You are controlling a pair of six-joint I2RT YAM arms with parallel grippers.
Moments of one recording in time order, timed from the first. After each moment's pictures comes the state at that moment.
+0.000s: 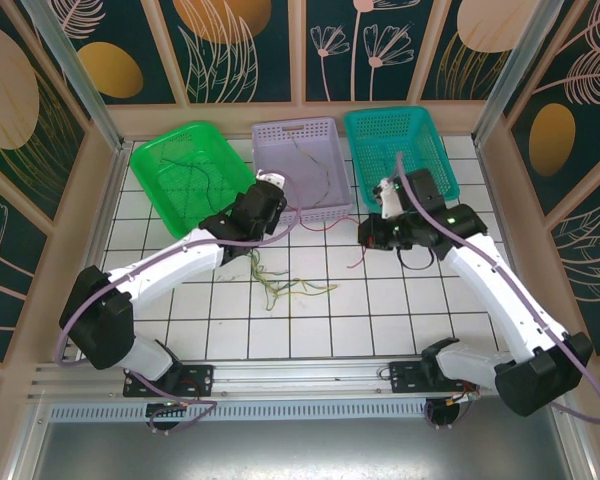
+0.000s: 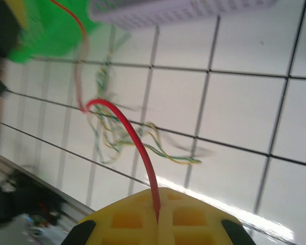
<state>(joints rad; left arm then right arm) -0.71 1.52 1.13 -0.30 -0.58 -0.01 0.50 1.19 1.20 -1.00 -0.31 0.41</state>
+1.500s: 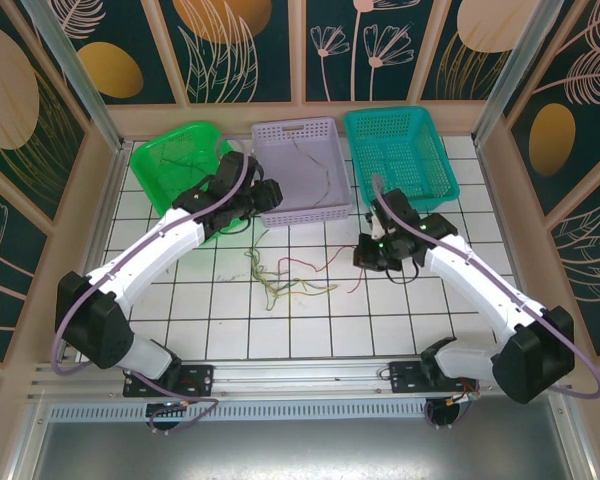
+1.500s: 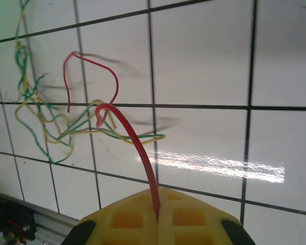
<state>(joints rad) -0.60 1.47 1.21 -0.47 0.01 -0.95 0.52 1.21 0.99 -0.91 -0.25 0.62</state>
